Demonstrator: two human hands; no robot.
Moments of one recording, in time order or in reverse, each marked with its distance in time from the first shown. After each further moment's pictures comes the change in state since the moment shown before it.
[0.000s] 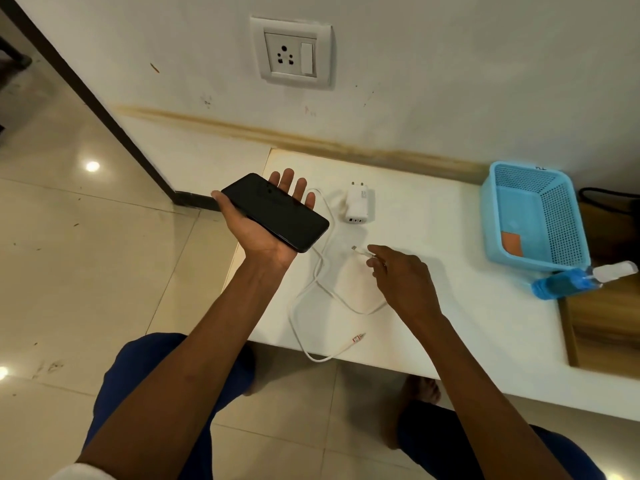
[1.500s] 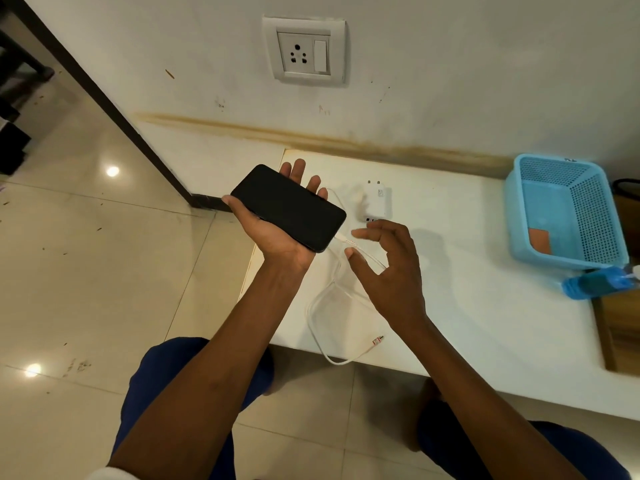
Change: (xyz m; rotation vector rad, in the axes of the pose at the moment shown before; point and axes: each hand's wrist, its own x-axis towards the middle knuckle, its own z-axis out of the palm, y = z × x) left_hand 0.000 -0.001 0.007 0.073 -0.019 0.086; right_hand -0.003 -0.053 0.022 0.448 0.319 -0.218
